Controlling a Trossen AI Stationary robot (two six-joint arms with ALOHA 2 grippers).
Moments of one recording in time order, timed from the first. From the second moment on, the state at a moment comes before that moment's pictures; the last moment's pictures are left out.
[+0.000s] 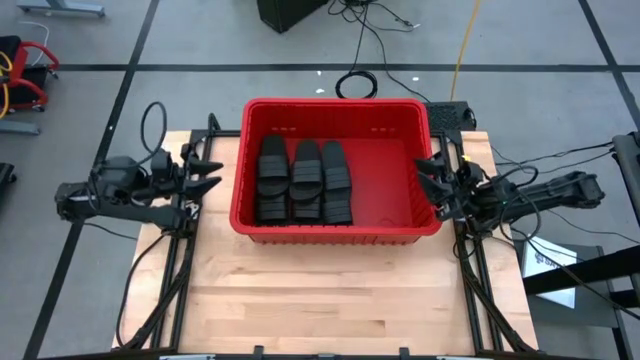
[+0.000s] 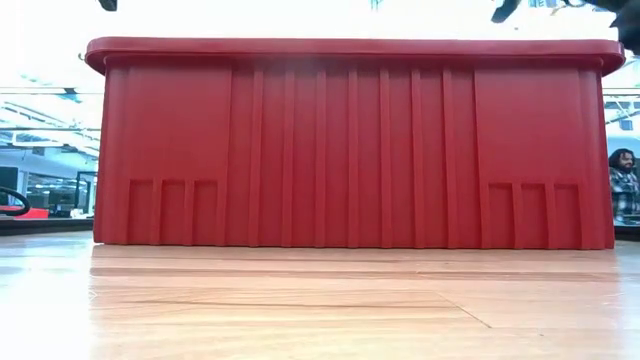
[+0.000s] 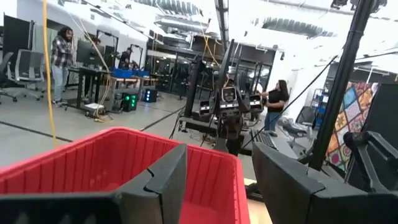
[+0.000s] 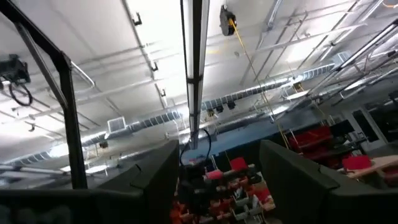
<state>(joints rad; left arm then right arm) -0.06 0.35 0.68 -0.15 -0.19 -0.18 0.13 0.73 0.33 1.10 0.32 0.17</state>
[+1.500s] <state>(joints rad) -0.06 0.10 0.08 0.18 -0.17 -0.28 0.13 0.67 0.01 1.39 0.44 0.22</state>
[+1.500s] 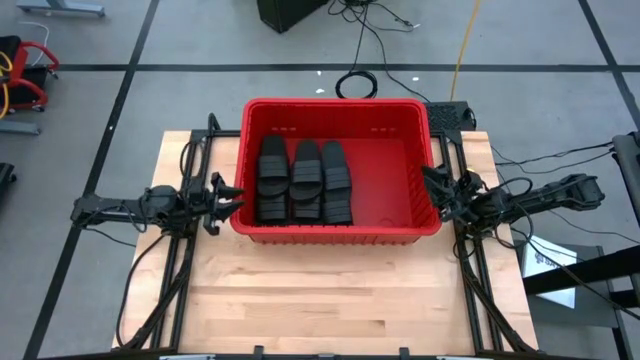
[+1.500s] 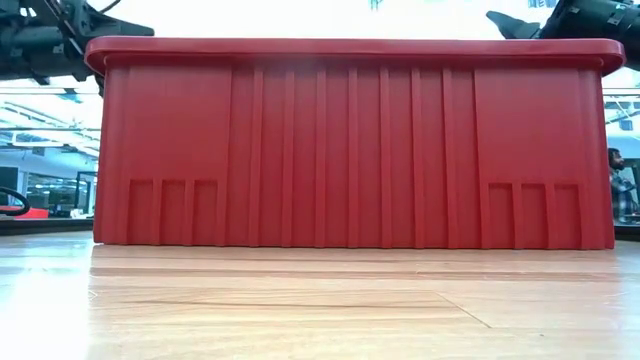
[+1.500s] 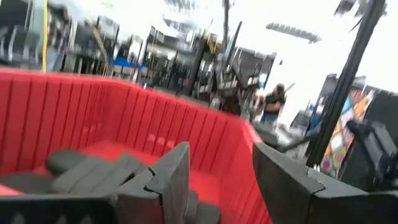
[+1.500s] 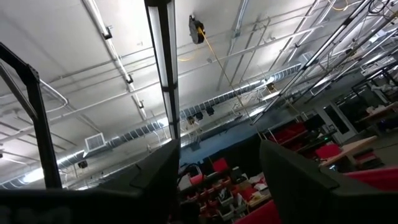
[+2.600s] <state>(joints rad) -0.06 0.10 0.01 0.36 -0.16 -0.19 0.13 0.67 0.01 1.18 0.44 0.22</state>
